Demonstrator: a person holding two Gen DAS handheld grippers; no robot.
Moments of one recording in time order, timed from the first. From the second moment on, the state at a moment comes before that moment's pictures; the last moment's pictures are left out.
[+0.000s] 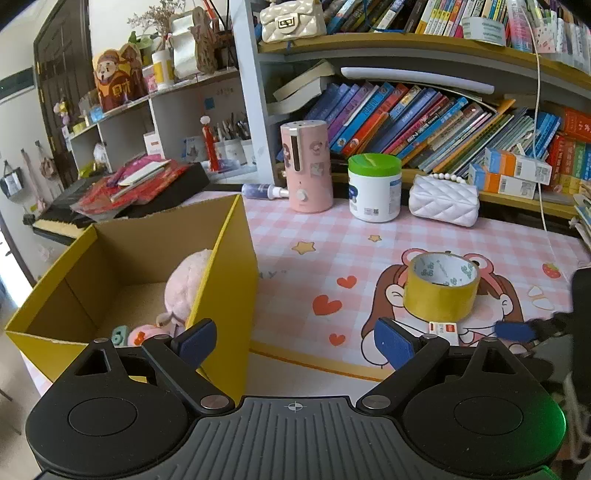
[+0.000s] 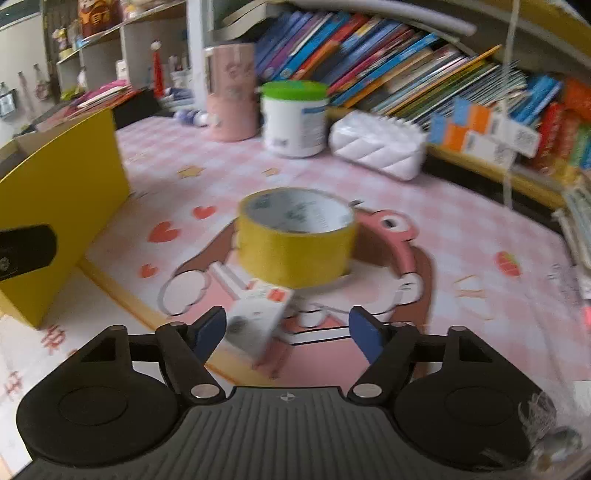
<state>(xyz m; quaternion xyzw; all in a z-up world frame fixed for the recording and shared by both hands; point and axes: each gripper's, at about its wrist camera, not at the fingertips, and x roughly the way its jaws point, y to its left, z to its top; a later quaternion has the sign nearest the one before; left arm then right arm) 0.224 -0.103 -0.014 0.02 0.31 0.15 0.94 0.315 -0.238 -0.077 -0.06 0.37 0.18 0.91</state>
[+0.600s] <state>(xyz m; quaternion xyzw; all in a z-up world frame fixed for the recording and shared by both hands) 0.249 -0.117 -0.019 0.01 0.32 0.12 0.94 0.312 -0.254 -0.079 -0.05 0.39 0.17 0.90</state>
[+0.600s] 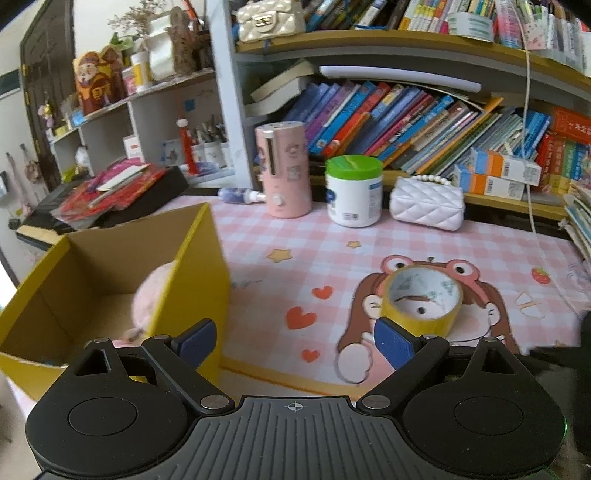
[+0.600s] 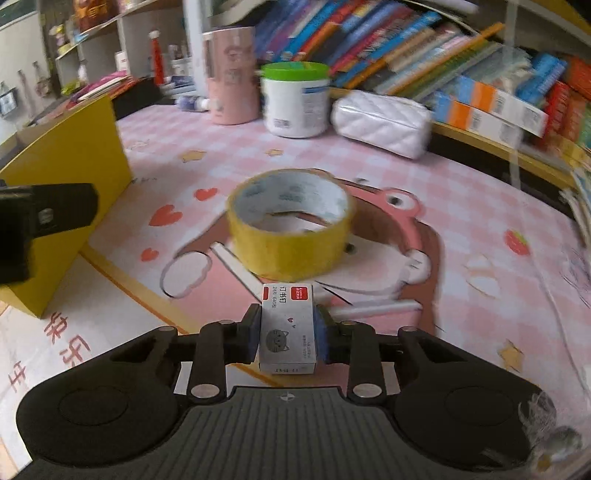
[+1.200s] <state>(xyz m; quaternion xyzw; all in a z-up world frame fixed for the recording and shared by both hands) 0.349 -0.168 -0.076 0.00 0.37 0.01 0.93 0.280 -0.343 -0.061 -0.03 0.41 0.06 0.91</state>
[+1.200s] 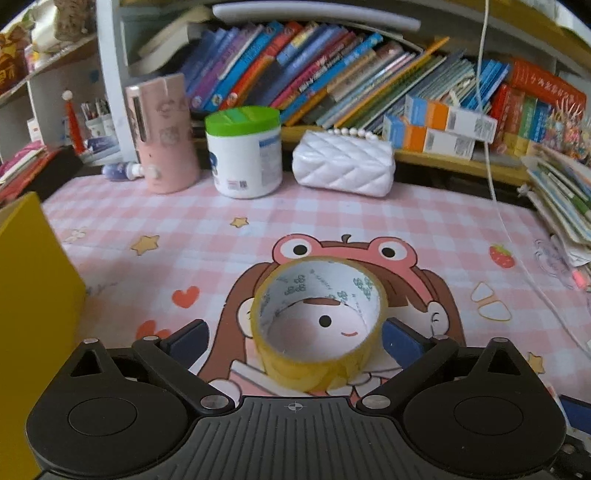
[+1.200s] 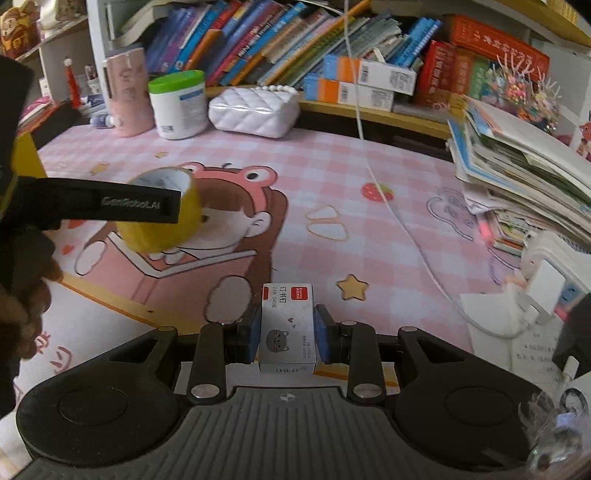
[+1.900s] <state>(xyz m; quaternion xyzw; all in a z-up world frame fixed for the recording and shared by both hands) 0.348 -0.166 -0.069 -0.01 0.36 -0.01 0.93 0.288 -0.333 -0.064 -0.03 0.40 0.06 0.91</state>
